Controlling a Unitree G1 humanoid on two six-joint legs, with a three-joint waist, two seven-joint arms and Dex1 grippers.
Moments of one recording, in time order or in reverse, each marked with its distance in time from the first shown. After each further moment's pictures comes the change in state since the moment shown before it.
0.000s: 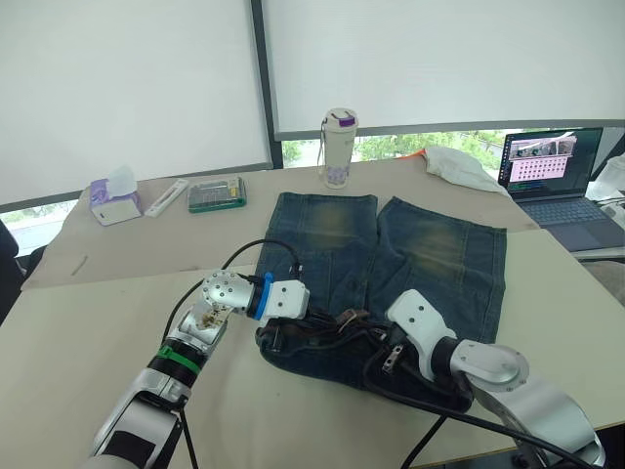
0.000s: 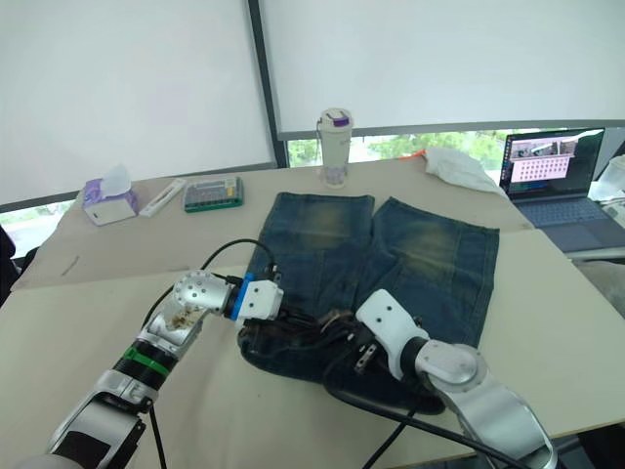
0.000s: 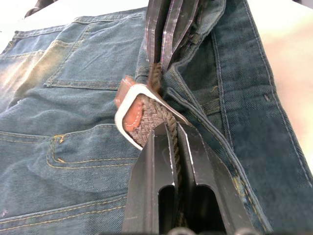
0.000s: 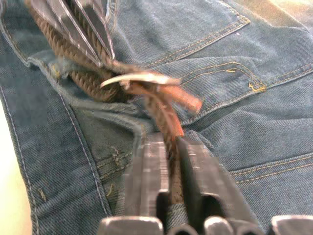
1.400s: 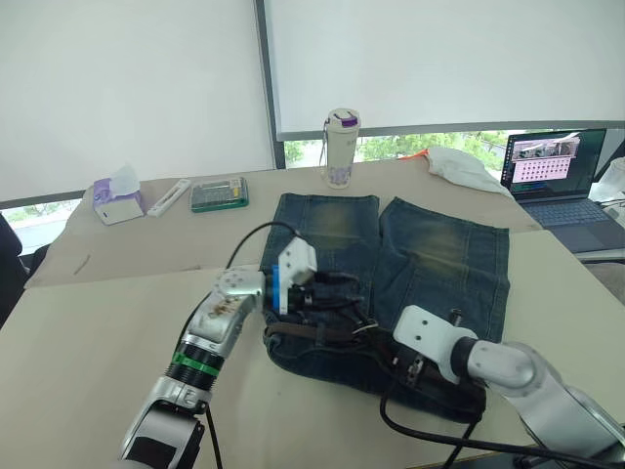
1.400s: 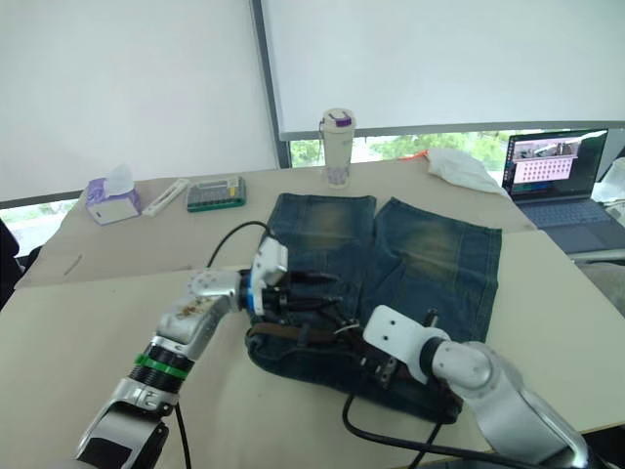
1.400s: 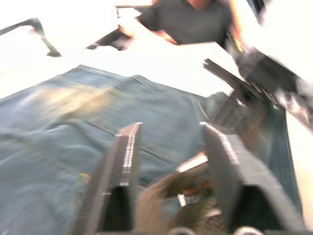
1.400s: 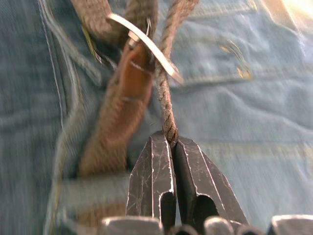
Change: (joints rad) left arm 0.053 -0.023 0.199 -0.232 -0.332 0.630 0.167; right arm 0.080 -0.281 0.047 -0.042 -0.202 -0.152 0.071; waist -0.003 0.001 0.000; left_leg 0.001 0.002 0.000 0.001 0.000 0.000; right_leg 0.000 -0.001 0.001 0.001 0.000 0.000
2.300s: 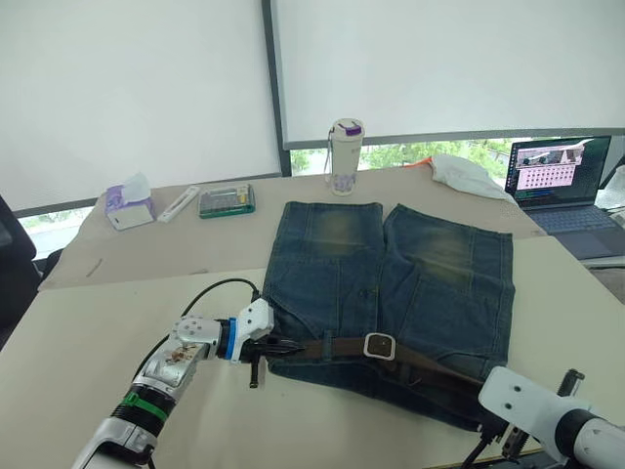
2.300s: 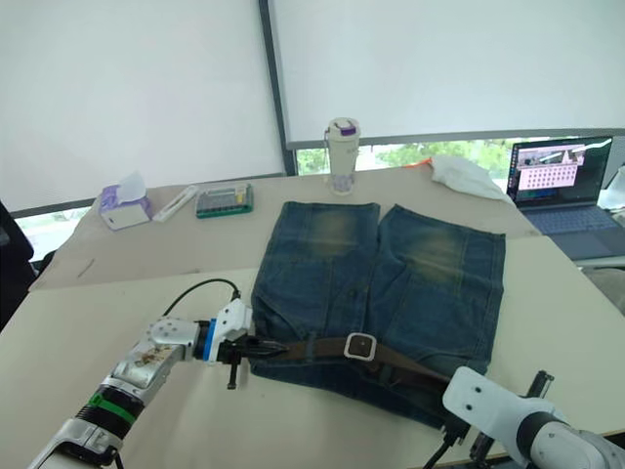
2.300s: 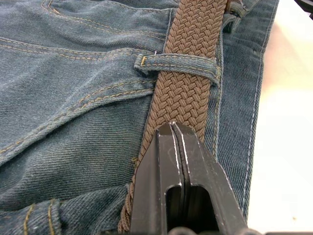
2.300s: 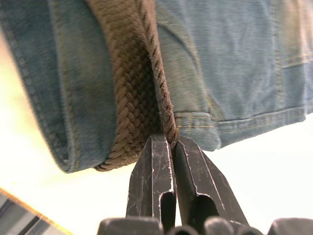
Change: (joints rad) left arm 0.214 0.188 -0.149 0.162 0.182 -0.360 -0.079; right arm 0.717 -0.007 -0.488 -0.164 -0.212 -0.096 0.048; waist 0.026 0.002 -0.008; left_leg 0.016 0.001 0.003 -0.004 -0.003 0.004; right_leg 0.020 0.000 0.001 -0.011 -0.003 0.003
